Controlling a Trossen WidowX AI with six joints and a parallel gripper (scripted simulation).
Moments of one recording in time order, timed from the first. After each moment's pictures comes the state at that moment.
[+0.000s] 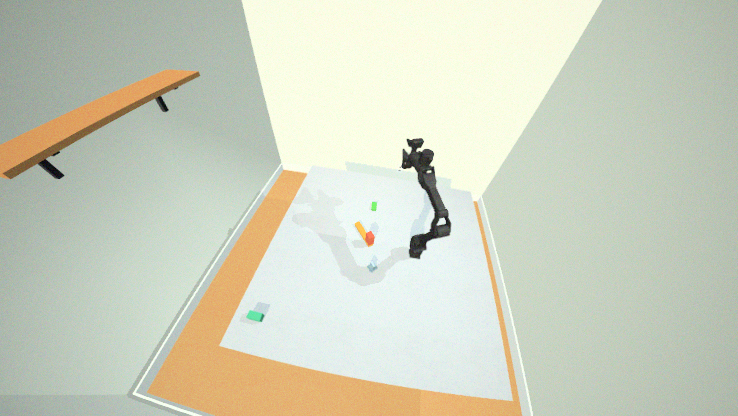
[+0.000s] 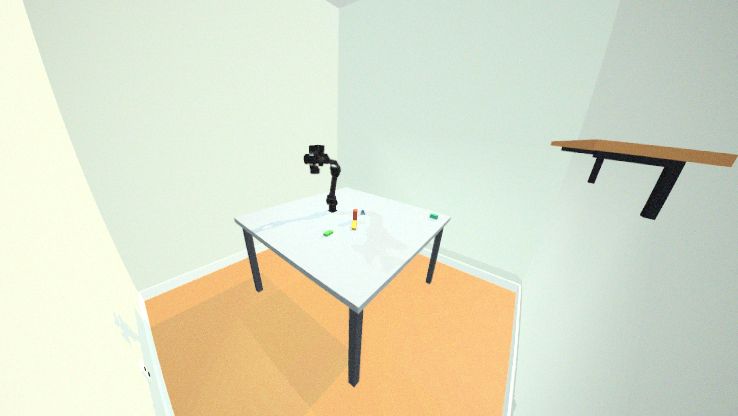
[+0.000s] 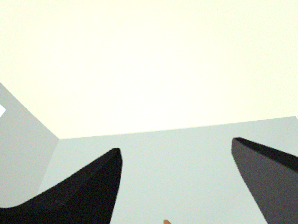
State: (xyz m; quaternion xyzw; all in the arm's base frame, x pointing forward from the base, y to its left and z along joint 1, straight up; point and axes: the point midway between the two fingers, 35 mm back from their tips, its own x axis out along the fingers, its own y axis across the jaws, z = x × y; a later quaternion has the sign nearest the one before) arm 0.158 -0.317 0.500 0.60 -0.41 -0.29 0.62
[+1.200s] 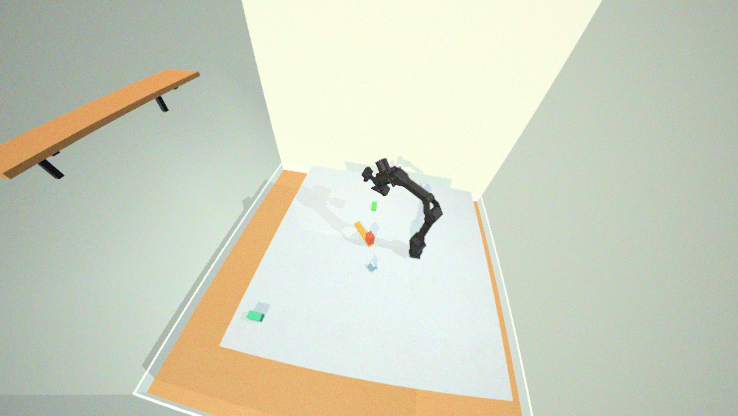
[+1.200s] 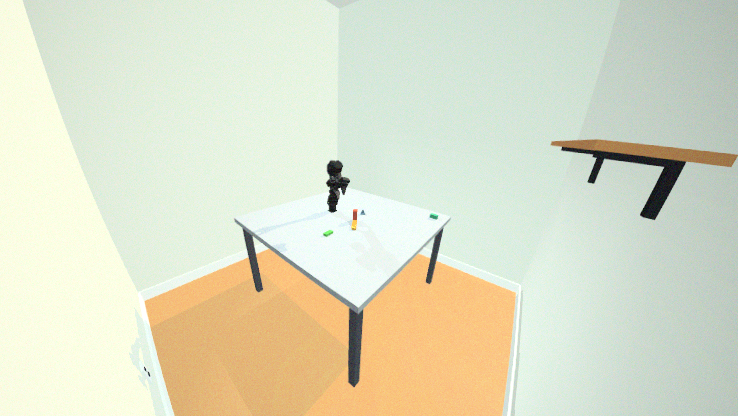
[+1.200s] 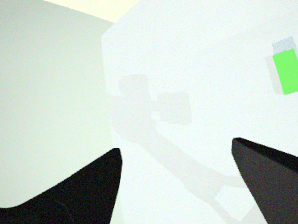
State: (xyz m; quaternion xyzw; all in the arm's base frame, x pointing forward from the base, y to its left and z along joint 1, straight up) arm 0.323 -0.227 0.299 0.59 0.14 -0.41 0.68
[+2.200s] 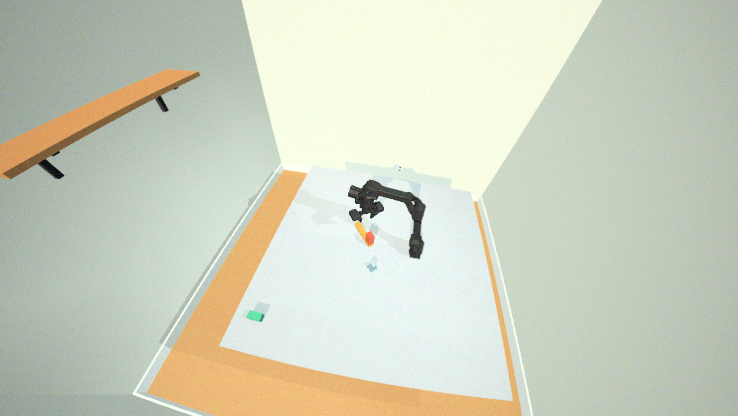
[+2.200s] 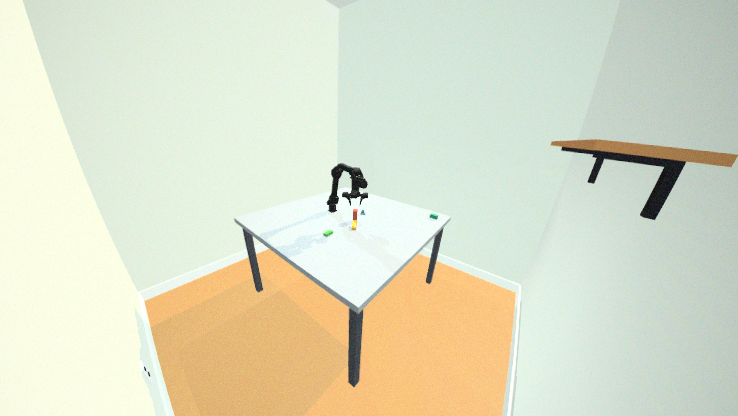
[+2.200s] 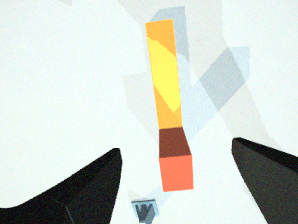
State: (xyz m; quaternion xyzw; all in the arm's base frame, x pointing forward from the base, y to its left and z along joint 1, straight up) arm 0.320 -0.068 0.195 0.33 0.61 -0.31 0.65
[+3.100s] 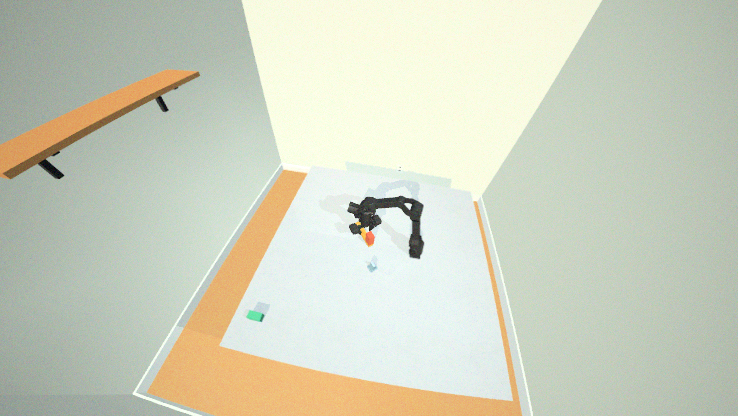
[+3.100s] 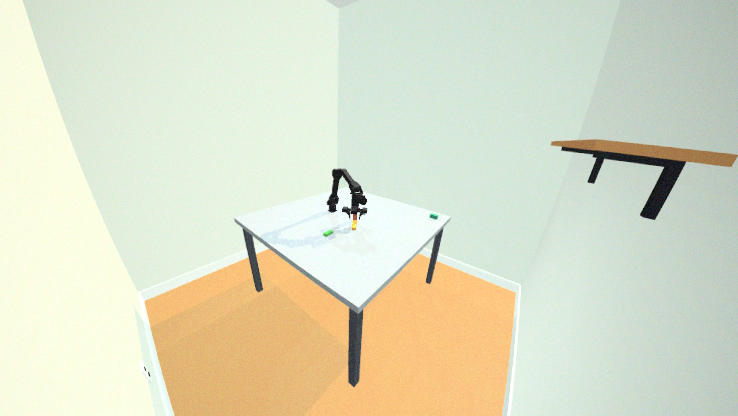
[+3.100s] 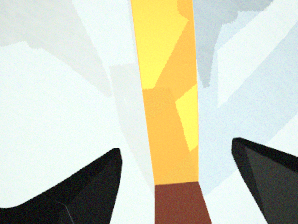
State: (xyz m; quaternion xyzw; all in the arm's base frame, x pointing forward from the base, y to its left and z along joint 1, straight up) arm 0.321 -0.066 0.077 0.32 0.63 -0.31 0.64
